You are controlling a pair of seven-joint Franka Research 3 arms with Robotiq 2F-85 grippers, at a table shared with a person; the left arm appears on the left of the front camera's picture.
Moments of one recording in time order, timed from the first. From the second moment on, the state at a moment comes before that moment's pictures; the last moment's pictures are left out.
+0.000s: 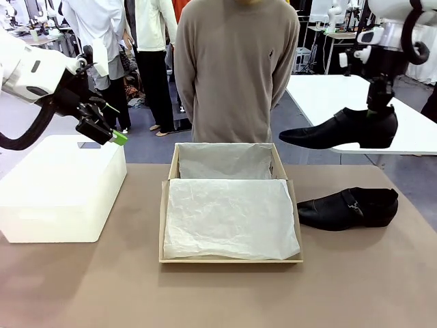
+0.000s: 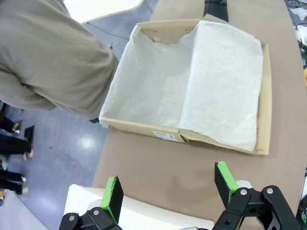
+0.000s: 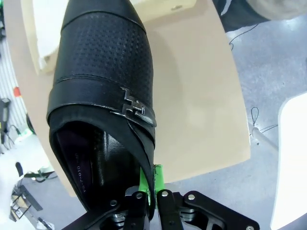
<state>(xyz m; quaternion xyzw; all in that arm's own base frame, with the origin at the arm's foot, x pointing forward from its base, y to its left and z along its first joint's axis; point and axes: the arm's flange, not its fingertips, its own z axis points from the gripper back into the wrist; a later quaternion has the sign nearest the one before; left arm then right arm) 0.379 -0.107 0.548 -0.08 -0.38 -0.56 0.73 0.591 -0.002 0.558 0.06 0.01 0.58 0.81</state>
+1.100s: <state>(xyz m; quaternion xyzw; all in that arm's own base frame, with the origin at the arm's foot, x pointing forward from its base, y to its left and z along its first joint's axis) 0.379 -0.107 0.548 -0.08 -0.38 -0.56 0.73 0.615 0.202 0.556 0.07 0.00 0.64 0.76</state>
